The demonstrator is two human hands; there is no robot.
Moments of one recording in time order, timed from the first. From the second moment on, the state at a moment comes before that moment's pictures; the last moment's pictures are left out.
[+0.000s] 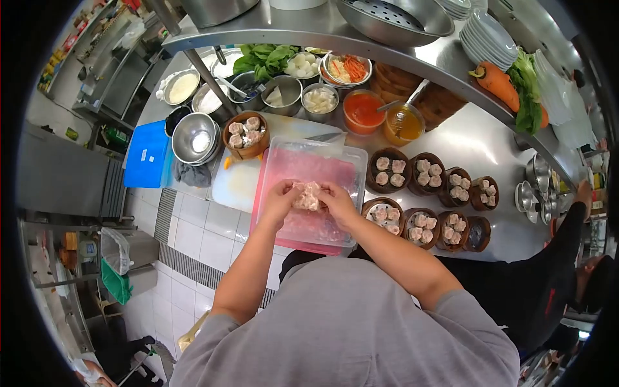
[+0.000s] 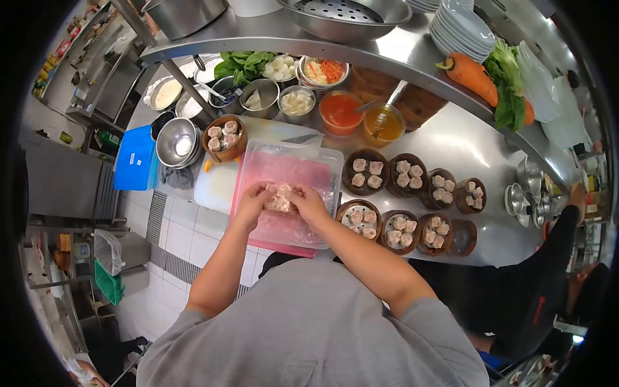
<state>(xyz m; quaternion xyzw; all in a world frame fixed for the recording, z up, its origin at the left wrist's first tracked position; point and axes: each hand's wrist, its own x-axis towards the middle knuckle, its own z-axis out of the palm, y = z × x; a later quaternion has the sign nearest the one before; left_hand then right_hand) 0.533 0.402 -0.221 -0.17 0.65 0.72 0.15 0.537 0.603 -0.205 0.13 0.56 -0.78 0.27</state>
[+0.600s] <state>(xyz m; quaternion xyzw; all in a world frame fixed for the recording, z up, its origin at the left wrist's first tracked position) 0.529 0.565 -0.198 0.06 0.67 0.74 0.03 0.556 0.697 -0.167 0.19 0.59 -0.79 0.03</state>
